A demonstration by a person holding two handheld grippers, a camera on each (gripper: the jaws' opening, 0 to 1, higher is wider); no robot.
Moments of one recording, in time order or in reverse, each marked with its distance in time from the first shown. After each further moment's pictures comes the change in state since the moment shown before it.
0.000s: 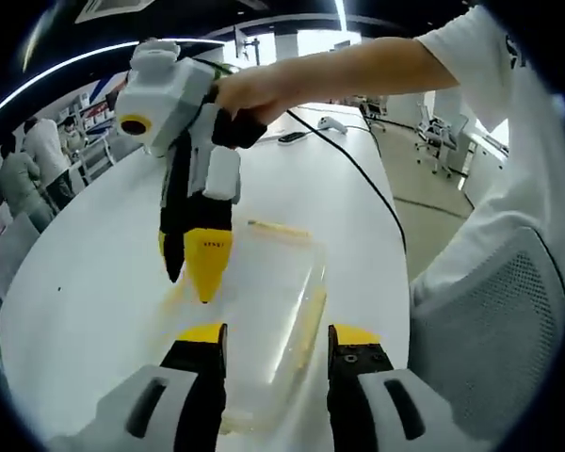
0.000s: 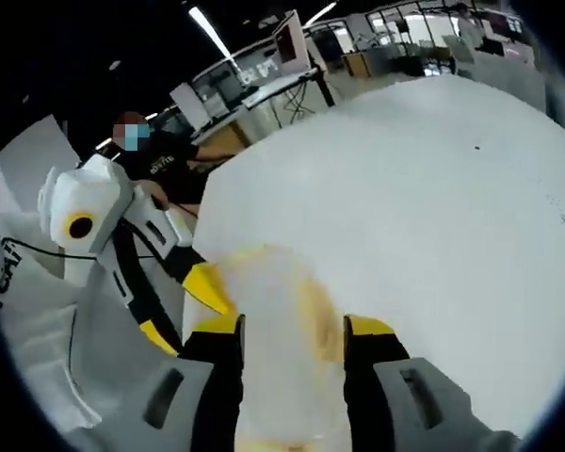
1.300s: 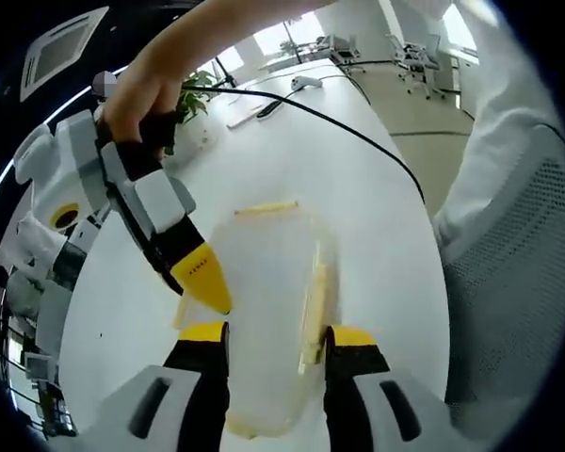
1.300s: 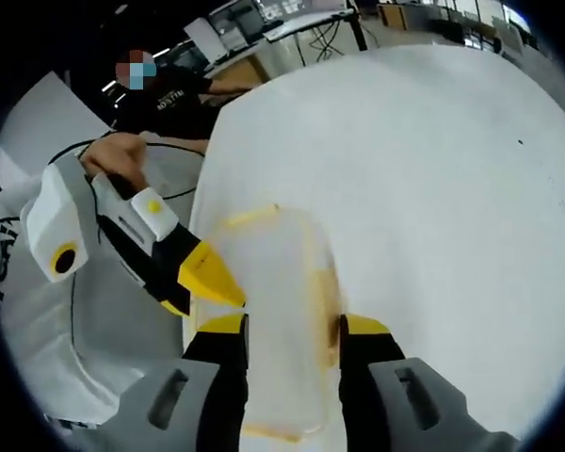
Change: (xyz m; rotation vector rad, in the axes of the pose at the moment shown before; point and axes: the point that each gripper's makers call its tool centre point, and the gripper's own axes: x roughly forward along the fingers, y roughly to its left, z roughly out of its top) left arm 0.011 0.000 -0.007 0.330 0.117 0.135; right arm 0.007 0.001 -0.005 -0.059 0.244 0.010
